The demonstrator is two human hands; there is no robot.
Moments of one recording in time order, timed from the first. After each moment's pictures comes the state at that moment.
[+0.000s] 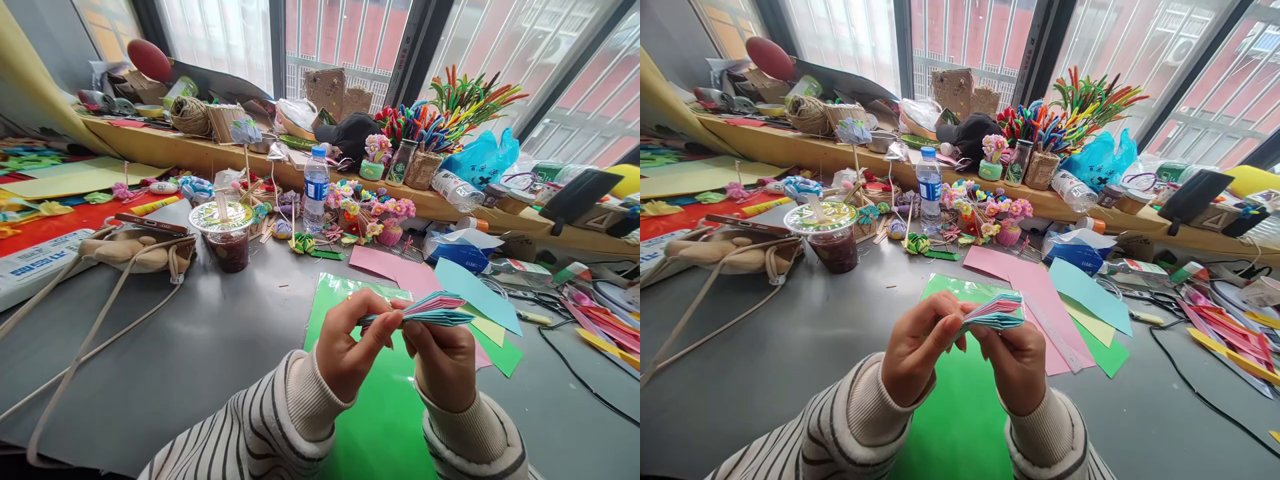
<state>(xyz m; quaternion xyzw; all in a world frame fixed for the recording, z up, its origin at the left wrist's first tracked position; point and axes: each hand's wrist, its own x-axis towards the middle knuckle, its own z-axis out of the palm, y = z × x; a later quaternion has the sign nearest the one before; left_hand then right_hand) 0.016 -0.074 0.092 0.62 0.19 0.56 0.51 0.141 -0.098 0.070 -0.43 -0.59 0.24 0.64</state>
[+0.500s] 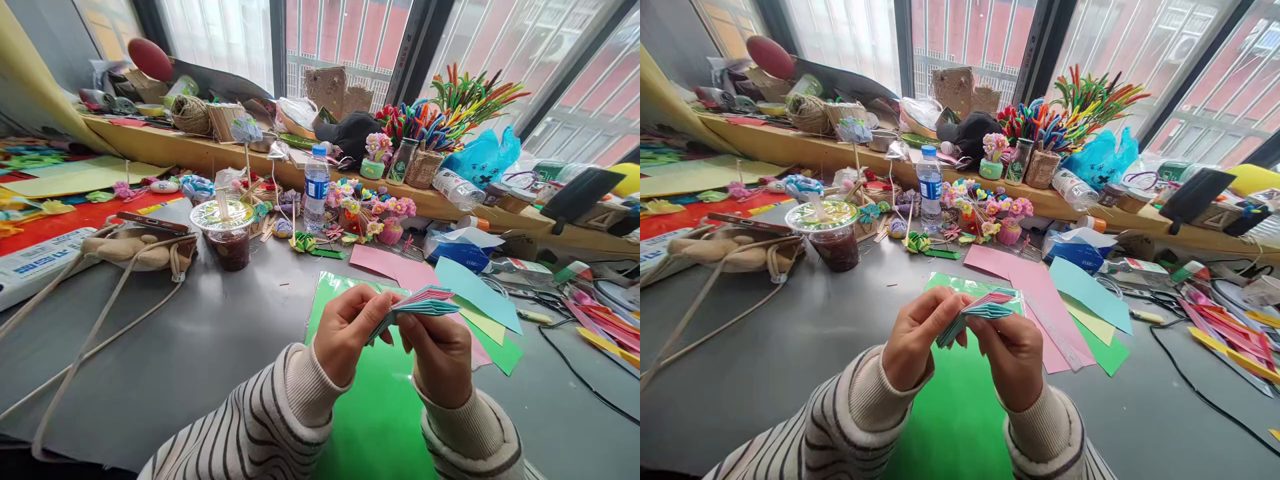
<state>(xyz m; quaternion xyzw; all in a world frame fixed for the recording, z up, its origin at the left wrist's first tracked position) 0.017 -0.071 0.096 0.51 0.22 0.51 0.66 0.136 -0.097 0.073 -0.45 -0.59 0.21 0.64</state>
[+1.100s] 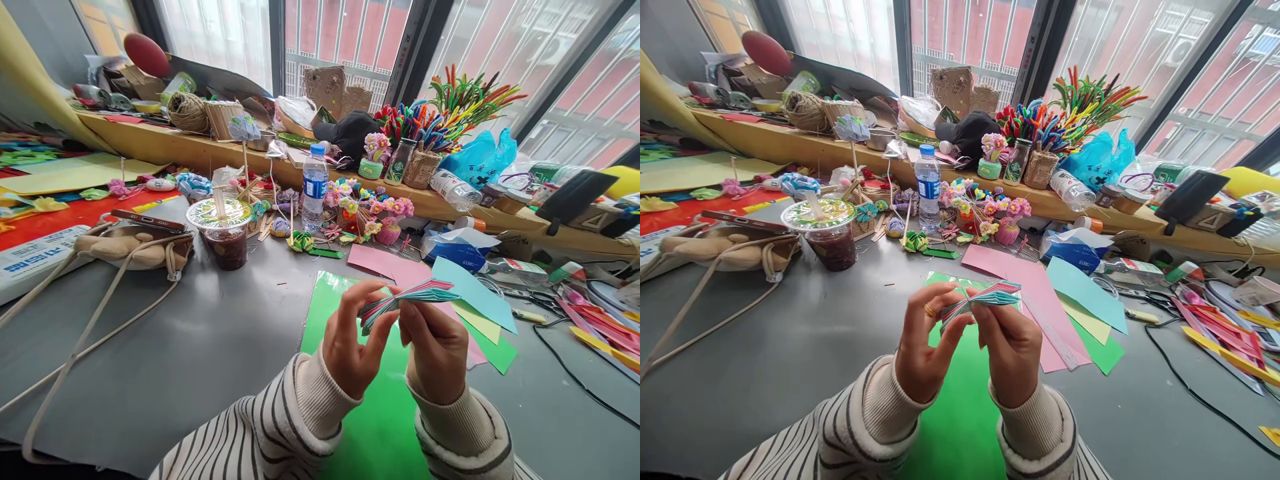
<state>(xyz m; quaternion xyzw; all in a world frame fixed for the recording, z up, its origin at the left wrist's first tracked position) 0.028 -0.078 0.075 0.66 0.24 0.63 0.33 0.130 -0.095 0.077 -0.46 -0.53 0.24 0.68</state>
